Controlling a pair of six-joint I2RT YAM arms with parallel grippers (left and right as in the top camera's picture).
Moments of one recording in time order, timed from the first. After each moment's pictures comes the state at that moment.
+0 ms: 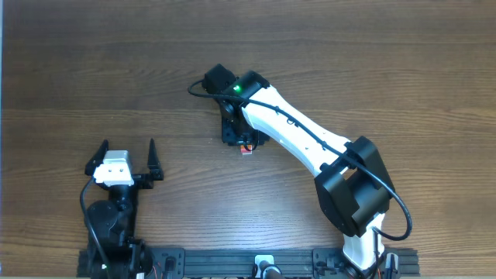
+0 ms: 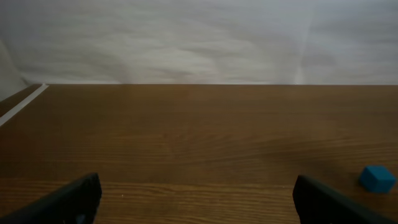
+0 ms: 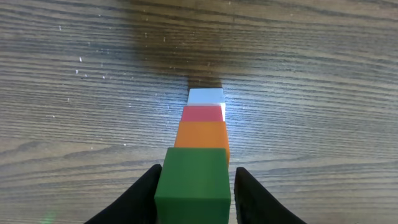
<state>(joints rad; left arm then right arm) 0.02 0.01 0.02 -0.08 -0.02 0.01 0.72 2.00 1.64 -1.18 -0.03 0.69</state>
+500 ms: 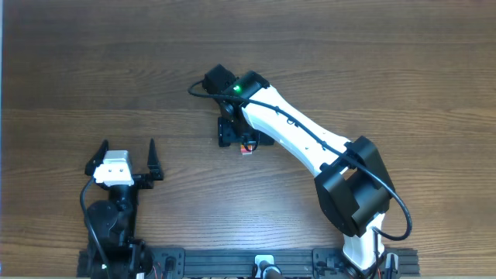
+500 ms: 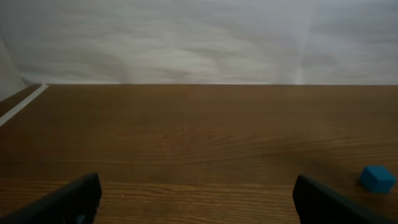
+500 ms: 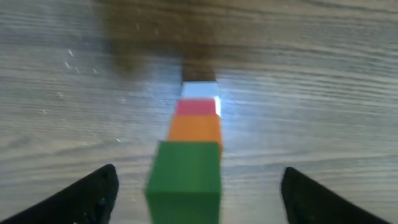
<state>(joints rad) 0.02 0.01 0.02 -0.08 -0.02 0.01 0.72 2.00 1.64 -1.20 -0.03 0.68</state>
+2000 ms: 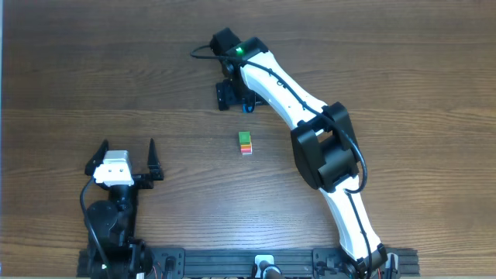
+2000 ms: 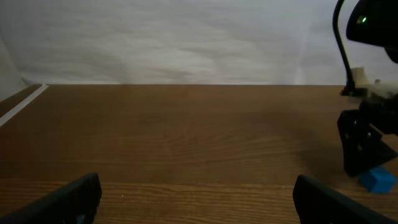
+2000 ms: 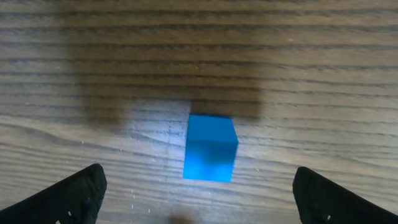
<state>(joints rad) 0.02 0.01 0.02 -0.08 -0.02 0.01 0.58 2.36 2.03 -1.16 0.03 0.46</state>
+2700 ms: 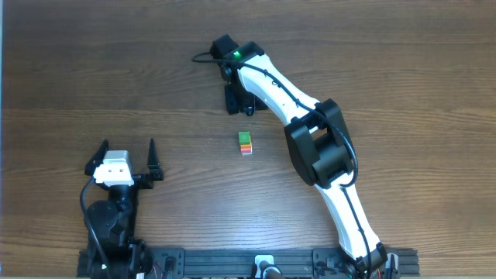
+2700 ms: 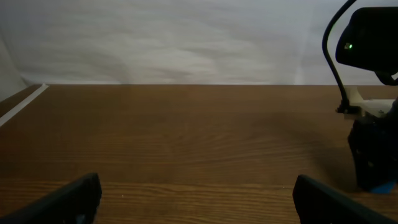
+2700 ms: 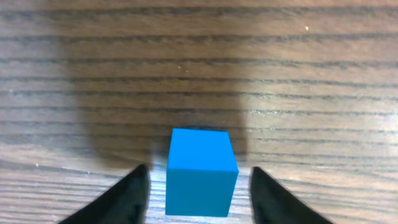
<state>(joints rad) 0.02 0.01 0.02 -0.08 -0.02 0.01 0.58 2.41 2.03 -1.17 0.05 0.47</state>
